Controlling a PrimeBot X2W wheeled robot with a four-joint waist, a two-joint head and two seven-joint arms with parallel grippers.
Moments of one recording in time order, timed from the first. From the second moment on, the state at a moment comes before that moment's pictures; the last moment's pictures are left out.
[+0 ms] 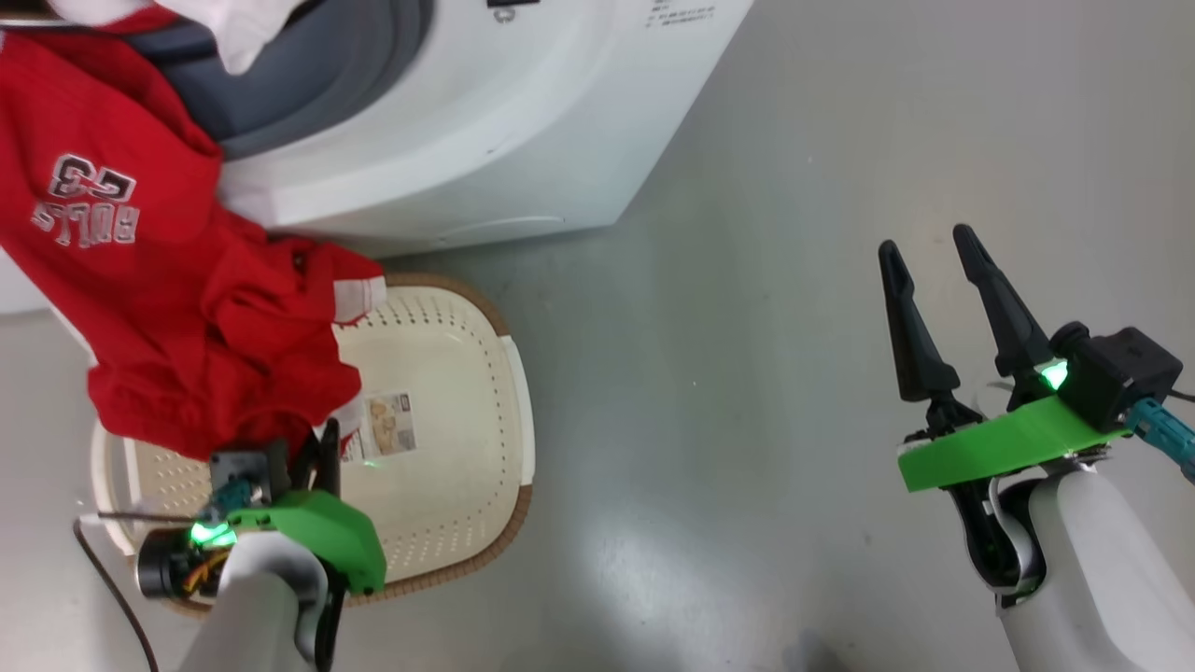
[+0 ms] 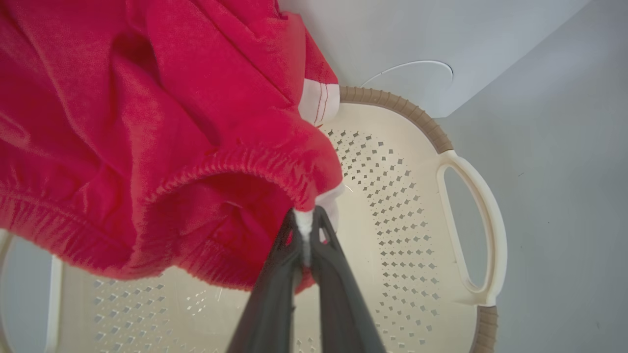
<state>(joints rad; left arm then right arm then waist) -0.56 0.03 -0.04 0.97 -0.17 -0.05 -0.26 -0.34 -0.09 0.07 0.24 0.37 0.12 -0.26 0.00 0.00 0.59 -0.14</state>
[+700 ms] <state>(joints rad) -0.80 0.09 -0.04 1.16 -0.13 -0.06 -0.26 -0.42 -0.08 0.09 0.22 0.37 0.12 -0.26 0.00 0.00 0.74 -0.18</state>
